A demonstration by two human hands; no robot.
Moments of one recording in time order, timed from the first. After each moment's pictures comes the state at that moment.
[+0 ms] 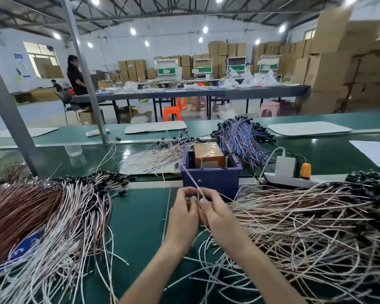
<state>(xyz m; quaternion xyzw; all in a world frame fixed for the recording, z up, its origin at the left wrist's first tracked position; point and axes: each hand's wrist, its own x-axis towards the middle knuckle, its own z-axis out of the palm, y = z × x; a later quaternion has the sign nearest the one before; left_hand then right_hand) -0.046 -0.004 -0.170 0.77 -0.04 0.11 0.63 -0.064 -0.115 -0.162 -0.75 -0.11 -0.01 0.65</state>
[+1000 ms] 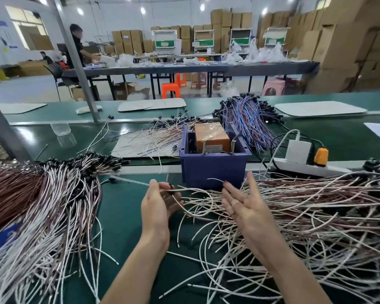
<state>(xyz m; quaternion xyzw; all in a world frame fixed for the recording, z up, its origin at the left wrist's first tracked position) -0.012 0.025 -0.195 0.56 0.15 0.13 0.80 -0.034 -0.165 -0.206 -0.63 -0.01 -0.02 0.78</state>
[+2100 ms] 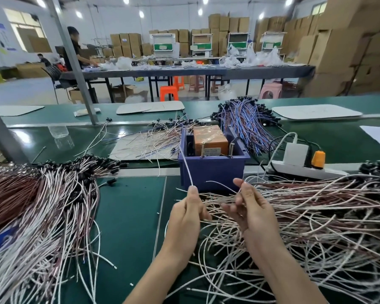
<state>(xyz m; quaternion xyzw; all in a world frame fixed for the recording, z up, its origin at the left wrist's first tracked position) -0.042 -0.010 -0.192 0.74 -0.08 0.10 0.66 -0.034 -0.155 -0.196 -0.50 0.05 -0.10 0.86</state>
